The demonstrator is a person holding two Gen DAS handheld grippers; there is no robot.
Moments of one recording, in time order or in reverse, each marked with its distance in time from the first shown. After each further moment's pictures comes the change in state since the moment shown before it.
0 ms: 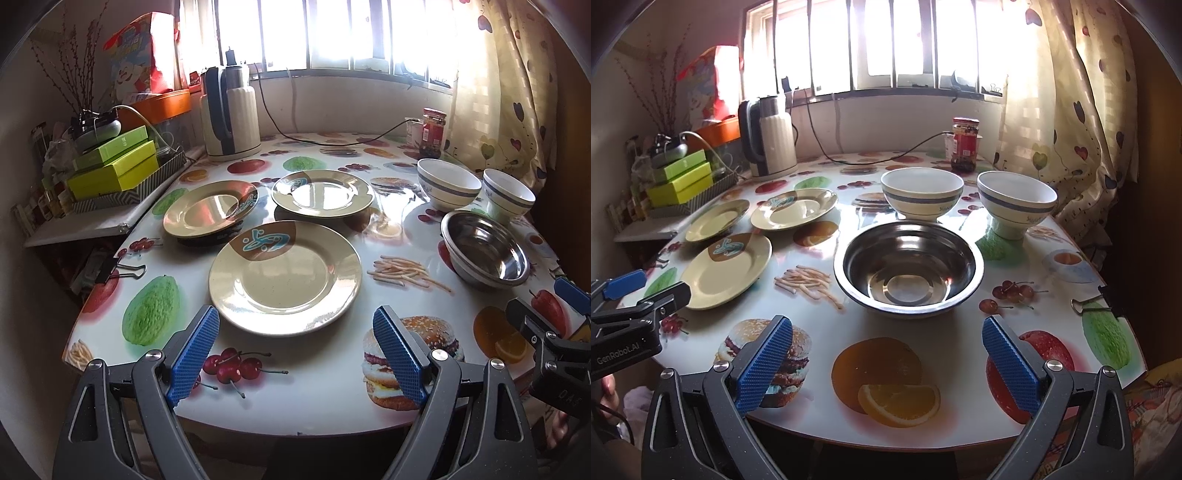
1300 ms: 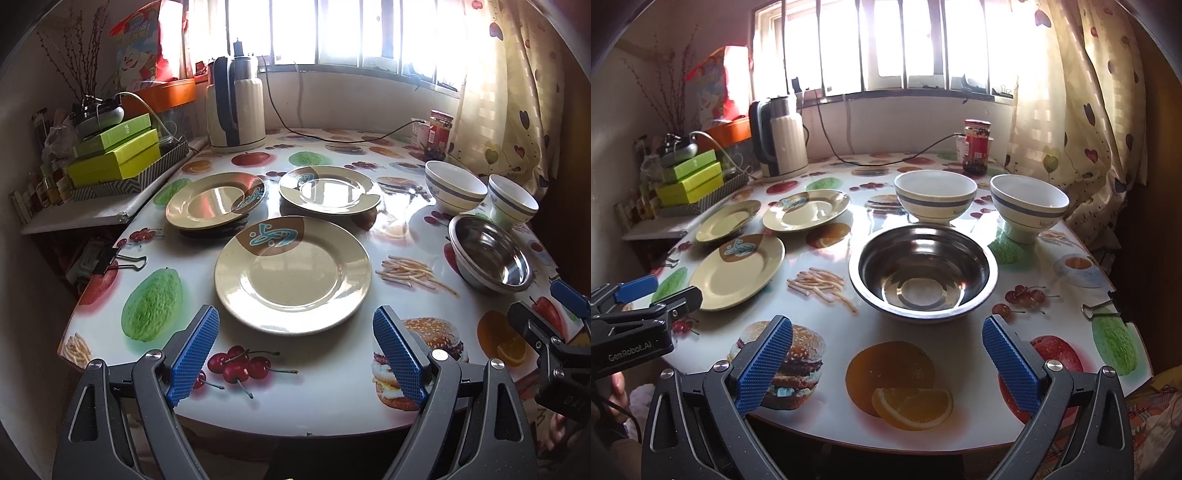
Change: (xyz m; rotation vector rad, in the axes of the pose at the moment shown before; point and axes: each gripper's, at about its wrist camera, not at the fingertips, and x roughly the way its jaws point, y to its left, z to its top) left arm 0.003 0.017 0.003 -0.049 0.020 -0.023; right arm 0.002 0.008 0.005 -0.027 -0.008 0.071
